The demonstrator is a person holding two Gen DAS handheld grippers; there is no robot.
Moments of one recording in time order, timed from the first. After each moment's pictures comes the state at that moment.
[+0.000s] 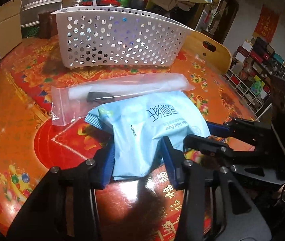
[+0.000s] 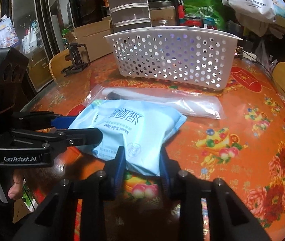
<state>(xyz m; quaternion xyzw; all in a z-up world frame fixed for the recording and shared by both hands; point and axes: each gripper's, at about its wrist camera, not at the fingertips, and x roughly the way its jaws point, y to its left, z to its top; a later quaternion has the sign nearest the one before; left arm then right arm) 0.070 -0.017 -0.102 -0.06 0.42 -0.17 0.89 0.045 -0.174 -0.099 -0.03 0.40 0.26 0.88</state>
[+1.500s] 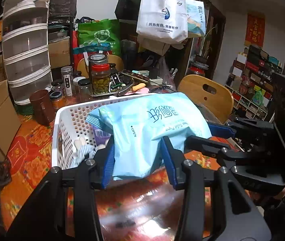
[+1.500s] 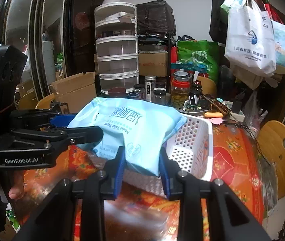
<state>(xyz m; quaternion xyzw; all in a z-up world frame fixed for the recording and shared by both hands) 0.206 -0.029 0.089 -0.01 0.30 -0.18 0.94 0.185 -0.180 0.053 -0.05 0.29 0.24 0.93</state>
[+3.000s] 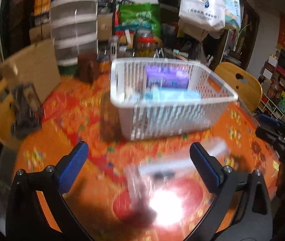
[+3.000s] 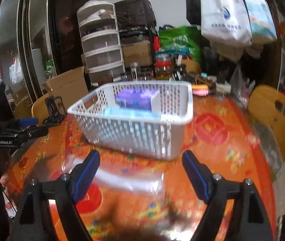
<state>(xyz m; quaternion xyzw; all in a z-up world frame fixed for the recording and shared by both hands) 0.153 0.047 0.018 -0.02 0.35 -0.05 0.94 0.117 -0.231 -0.003 0.01 0.32 0.20 0.93</state>
